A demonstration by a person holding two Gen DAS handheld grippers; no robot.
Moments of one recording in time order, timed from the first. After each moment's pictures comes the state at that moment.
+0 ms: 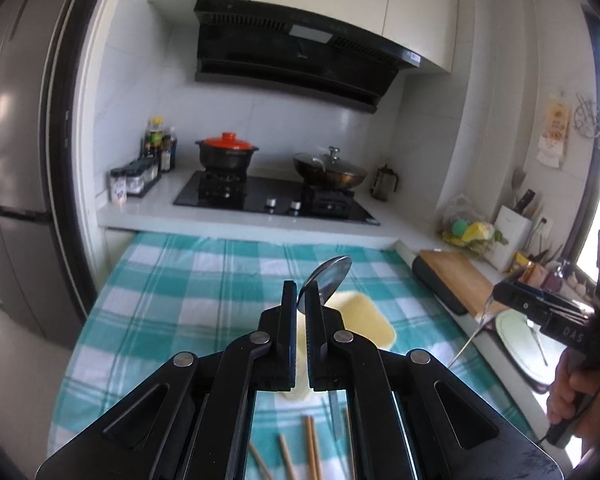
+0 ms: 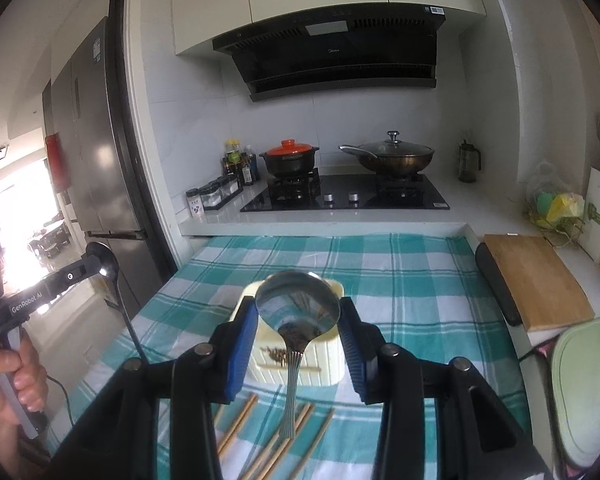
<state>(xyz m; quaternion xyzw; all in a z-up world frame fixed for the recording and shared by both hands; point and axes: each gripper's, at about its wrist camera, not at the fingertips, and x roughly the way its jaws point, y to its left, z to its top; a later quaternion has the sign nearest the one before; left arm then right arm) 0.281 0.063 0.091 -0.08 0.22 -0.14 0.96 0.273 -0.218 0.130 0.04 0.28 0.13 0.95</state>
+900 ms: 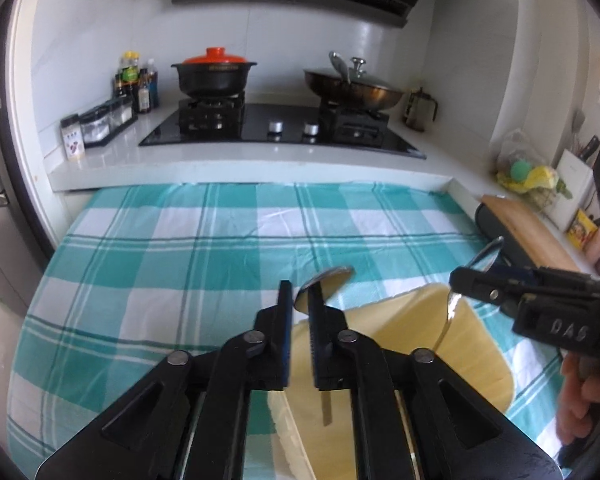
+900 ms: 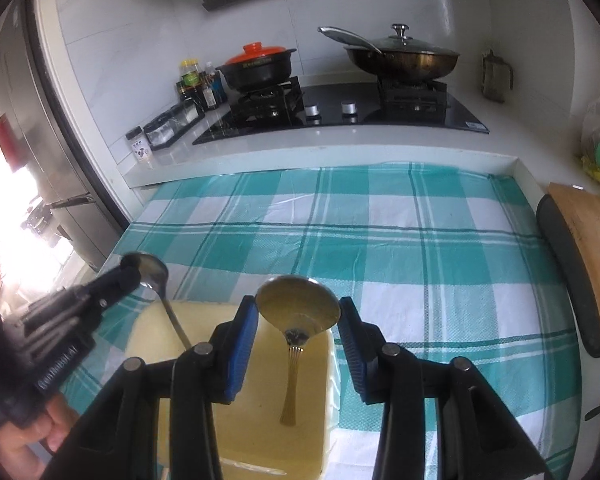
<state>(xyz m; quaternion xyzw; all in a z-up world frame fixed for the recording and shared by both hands) 0.463 -0.013 -0.028 -0.03 0.33 -0.11 0.94 0.495 -0.201 0.004 0.05 0.43 0.11 0.89</state>
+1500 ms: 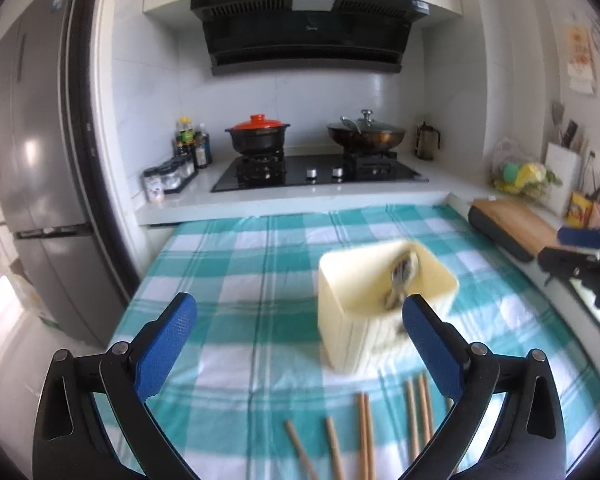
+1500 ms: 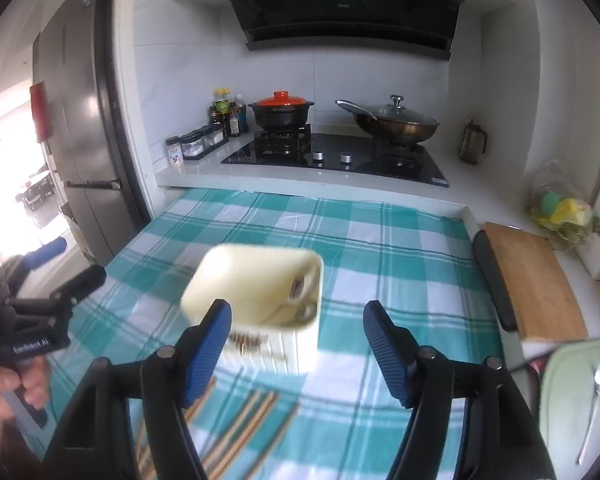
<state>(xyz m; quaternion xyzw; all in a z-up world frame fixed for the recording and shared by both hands) 0.256 0.019 0.026 0.03 0.24 -0.04 0.97 0.304 -0.211 0.088 -0.04 0.35 0.11 0.93</state>
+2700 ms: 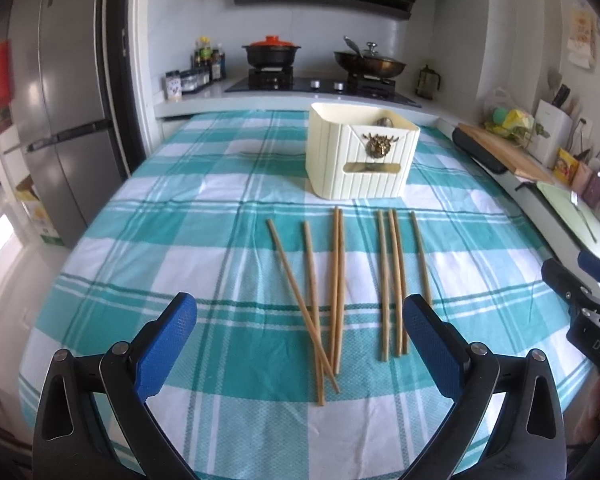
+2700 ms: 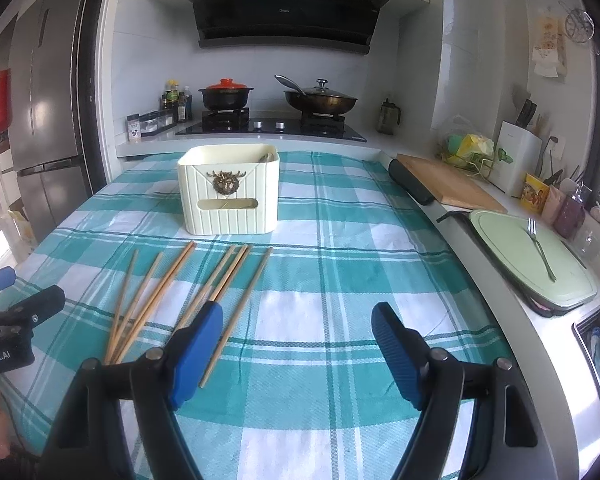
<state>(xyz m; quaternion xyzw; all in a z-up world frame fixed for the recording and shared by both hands) 0.108 0.022 -0.068 -0.03 0.35 -0.03 0.94 0.093 -0.204 -0.004 -0.04 0.33 -0.03 0.94</state>
